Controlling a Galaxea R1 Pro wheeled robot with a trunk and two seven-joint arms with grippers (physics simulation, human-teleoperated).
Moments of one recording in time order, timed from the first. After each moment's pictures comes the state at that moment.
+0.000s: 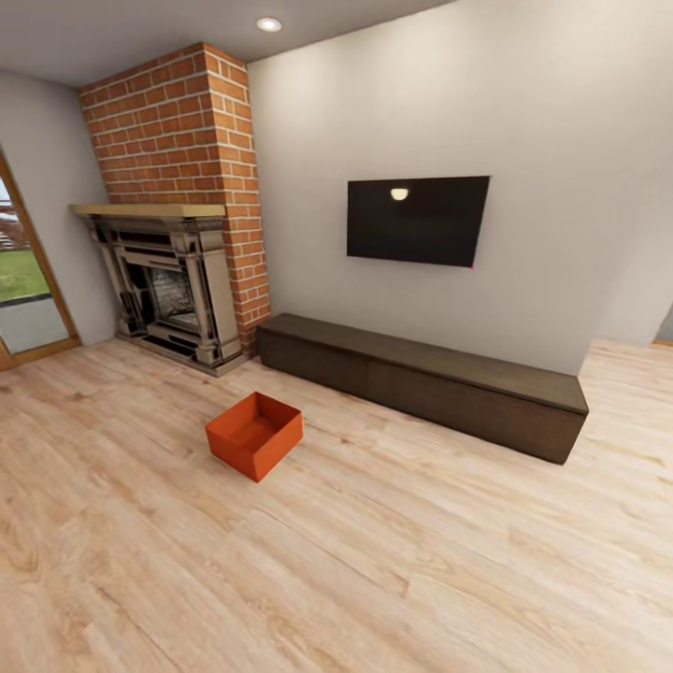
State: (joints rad) left arm 0.00 0.00 0.01 -0.02 0.05 -0.01 -0.02; right arm -0.20 -0.01 0.55 0.03 -0.33 -0.06 -0.02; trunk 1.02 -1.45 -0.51
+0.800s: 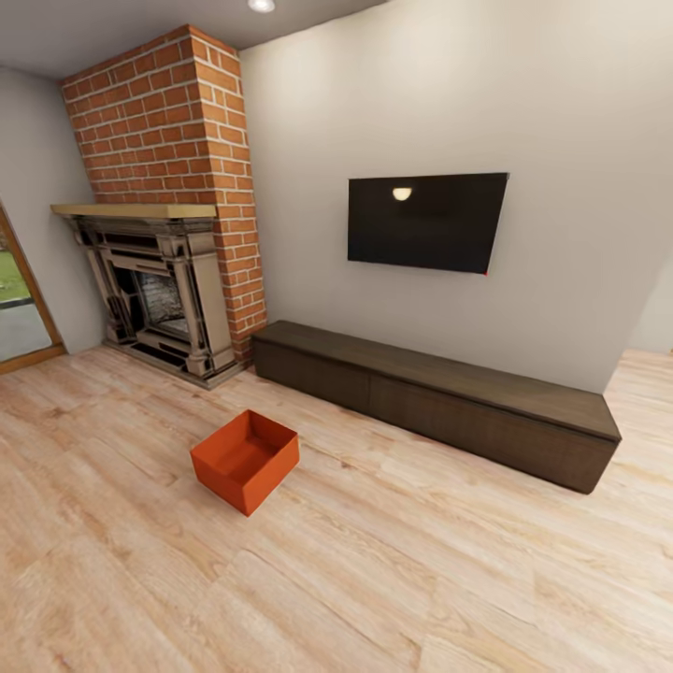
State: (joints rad) left arm 0.00 0.00 0.01 -0.02 0.05 -0.01 -0.02; right arm -0.20 -0.01 0.55 0.03 -0.33 -0.06 -0.01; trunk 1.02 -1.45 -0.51
